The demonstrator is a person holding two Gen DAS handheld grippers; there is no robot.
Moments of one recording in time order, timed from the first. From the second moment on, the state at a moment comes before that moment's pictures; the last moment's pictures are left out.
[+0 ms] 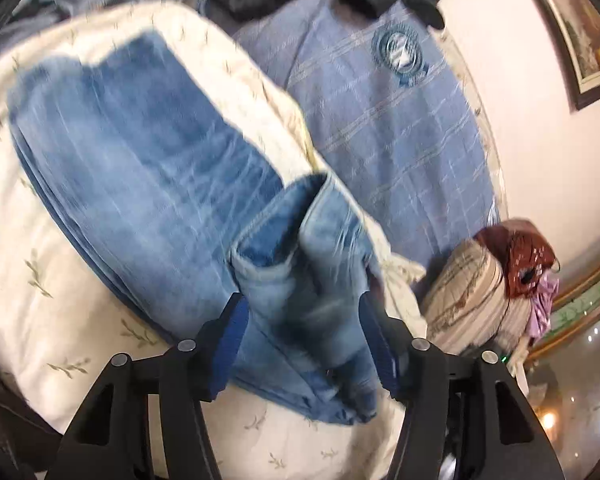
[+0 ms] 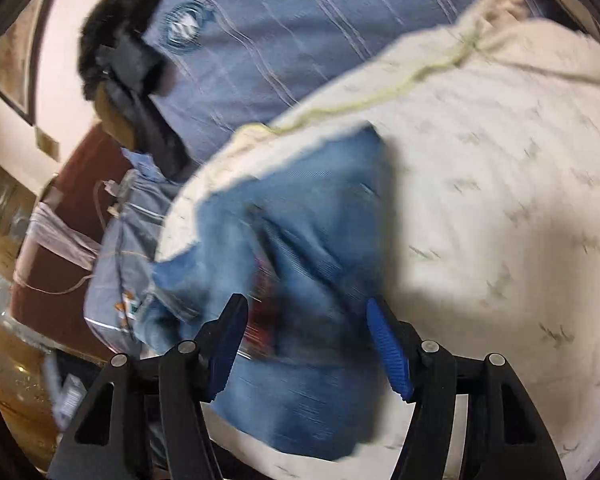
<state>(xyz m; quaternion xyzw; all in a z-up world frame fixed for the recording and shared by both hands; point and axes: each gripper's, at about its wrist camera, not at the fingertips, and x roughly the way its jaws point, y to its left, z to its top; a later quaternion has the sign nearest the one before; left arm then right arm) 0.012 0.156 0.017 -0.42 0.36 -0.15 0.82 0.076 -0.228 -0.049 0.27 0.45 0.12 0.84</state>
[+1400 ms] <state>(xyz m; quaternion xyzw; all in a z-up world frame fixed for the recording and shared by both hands) 0.033 0.083 -0.004 -0.32 0.46 -0.20 0.80 0.059 -0.257 -0.042 0.30 0.43 0.15 0.83</state>
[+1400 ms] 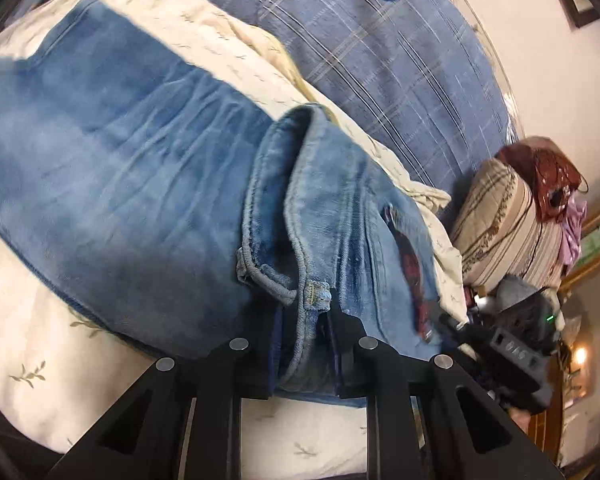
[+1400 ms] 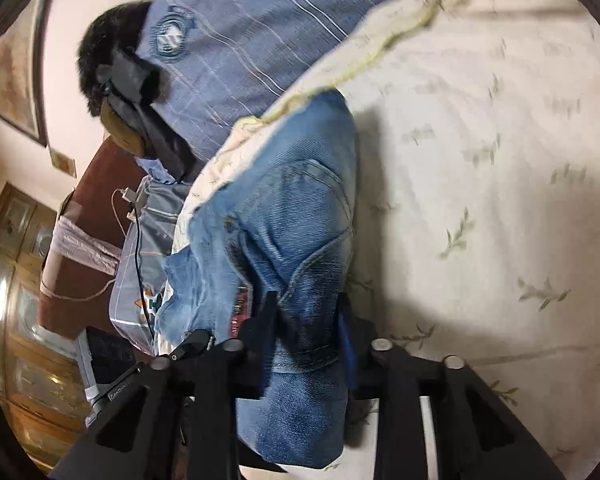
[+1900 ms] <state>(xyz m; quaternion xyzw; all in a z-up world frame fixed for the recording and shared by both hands) 0.056 0.022 -0.004 -0.27 0.48 -0.21 0.81 0.063 -0.314 -0.045 0.29 0.41 0.04 0.86</state>
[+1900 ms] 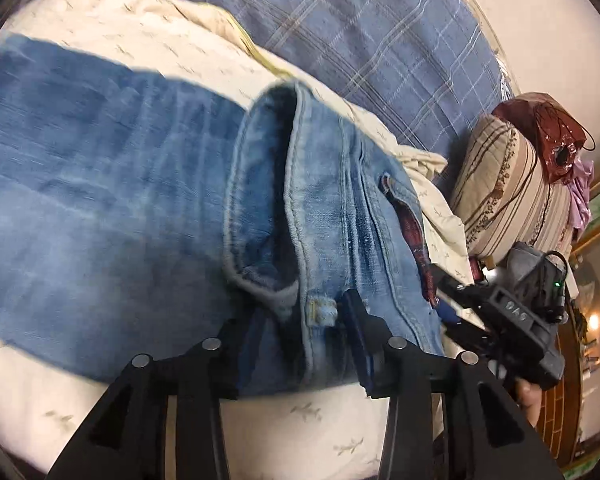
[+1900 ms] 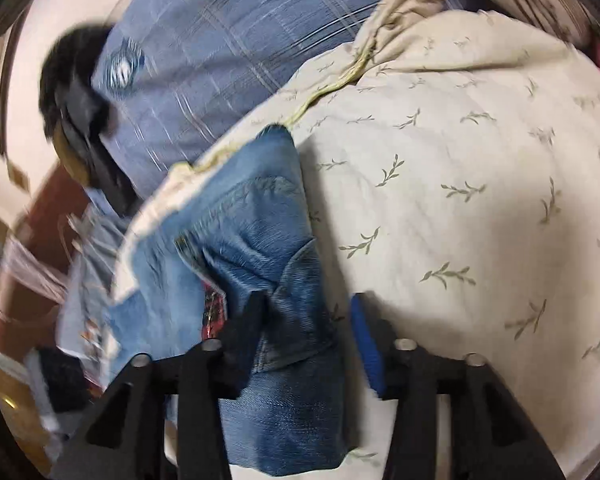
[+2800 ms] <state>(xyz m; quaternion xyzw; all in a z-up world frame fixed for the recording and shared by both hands) -0.002 0.187 -0.006 -0.47 0.46 0.06 0.75 0.028 -0.120 -0.039 0.19 0.43 0.23 0.85</state>
